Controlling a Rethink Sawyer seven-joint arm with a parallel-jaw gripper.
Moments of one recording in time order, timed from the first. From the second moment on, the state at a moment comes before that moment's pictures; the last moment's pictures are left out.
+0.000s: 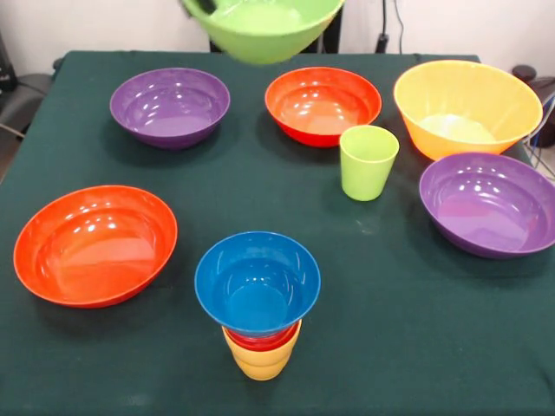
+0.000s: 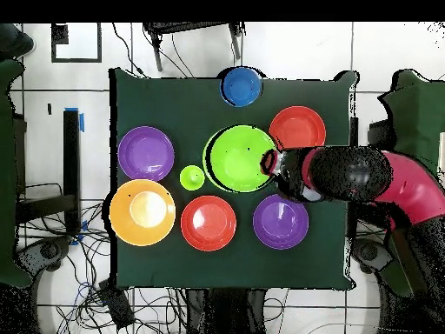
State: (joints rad) arm -1.11 -0.76 0.97 1.77 -0.26 0.93 1.87
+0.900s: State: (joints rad) arm -0.80 -0.57 1.04 1.38 -0.22 1.01 1.86
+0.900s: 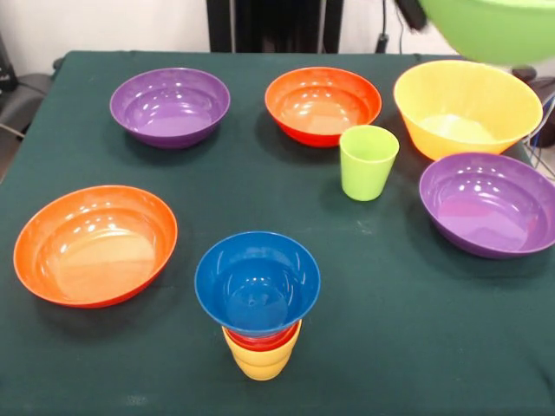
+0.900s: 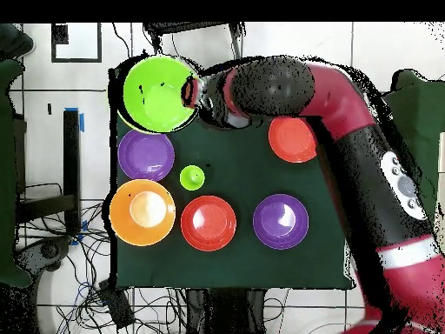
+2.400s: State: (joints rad) arm -0.59 -0.17 1.11 0.43 -0.57 1.55 1.64
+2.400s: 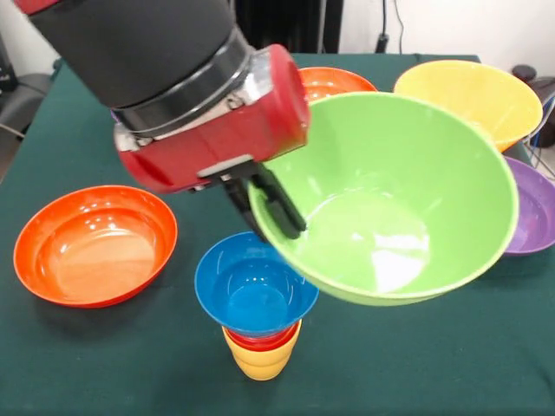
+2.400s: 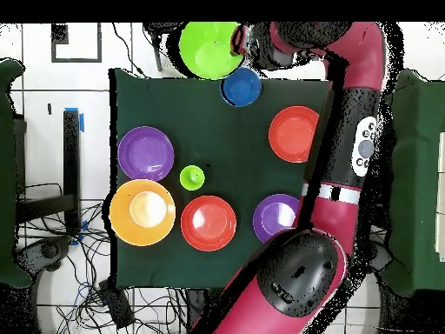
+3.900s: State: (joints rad) arm -0.62 -0.16 1.22 0.35 -0.69 1.65 1.56
